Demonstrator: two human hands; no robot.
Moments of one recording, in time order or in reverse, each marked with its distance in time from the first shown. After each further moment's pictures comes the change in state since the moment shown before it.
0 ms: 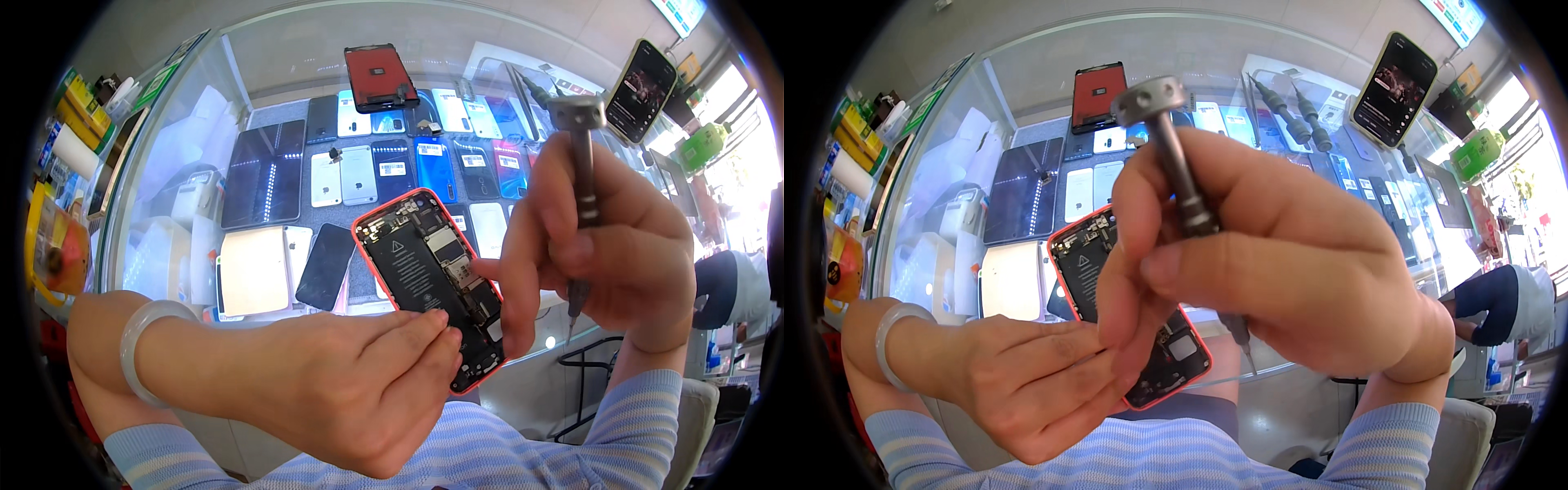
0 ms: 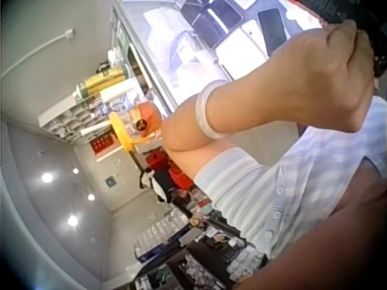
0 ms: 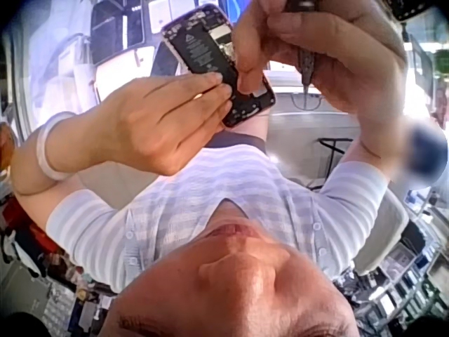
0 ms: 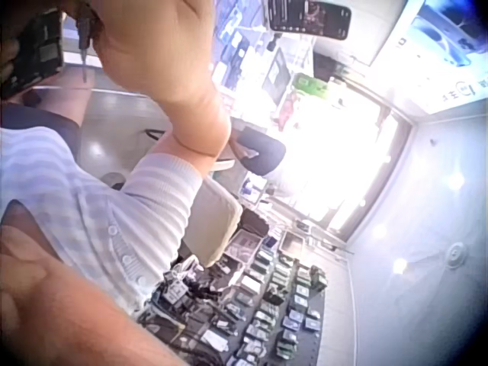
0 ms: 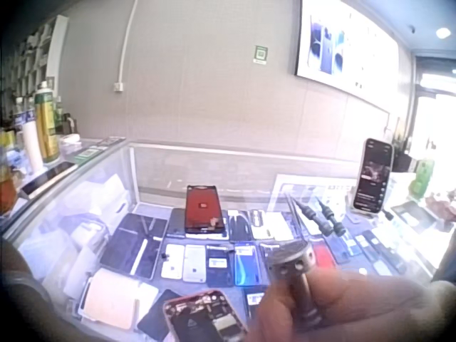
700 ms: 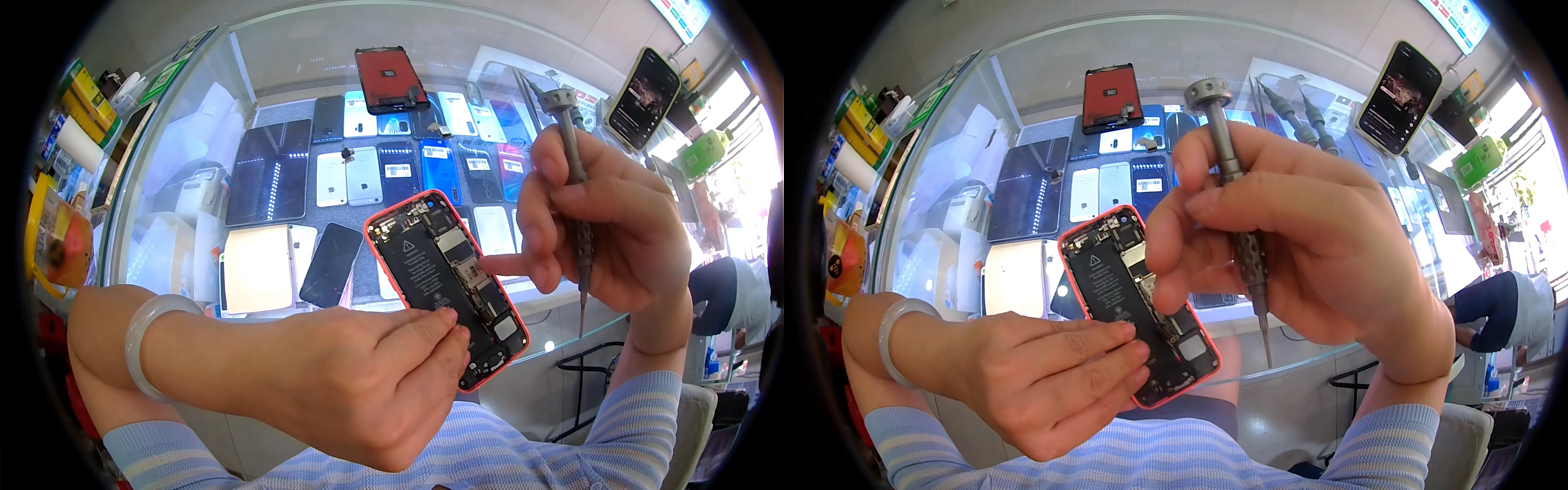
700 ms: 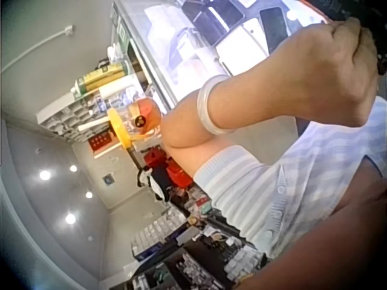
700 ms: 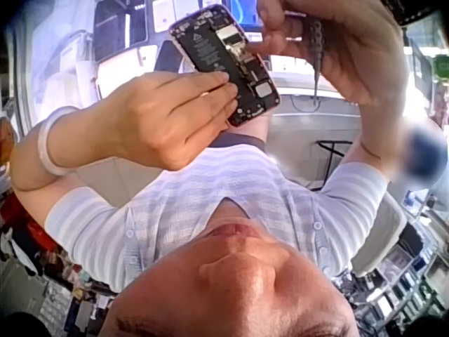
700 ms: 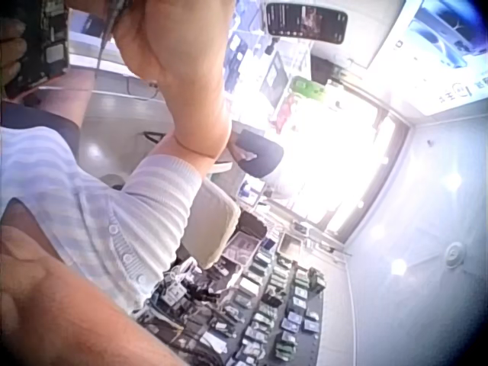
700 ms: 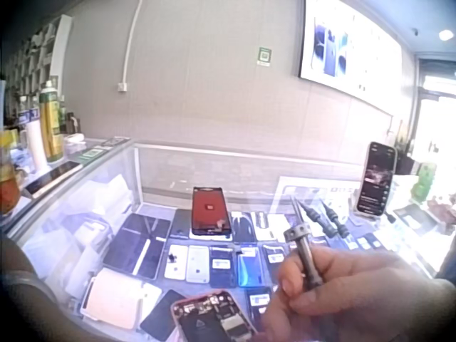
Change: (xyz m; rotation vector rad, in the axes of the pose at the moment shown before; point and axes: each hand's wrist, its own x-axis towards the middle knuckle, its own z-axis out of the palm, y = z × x) left_hand -0.002 -0.001 0.002 -0.011 -0.005 -0.012; right_hand 0.006 0.006 -0.022 0.308 0.060 0.049
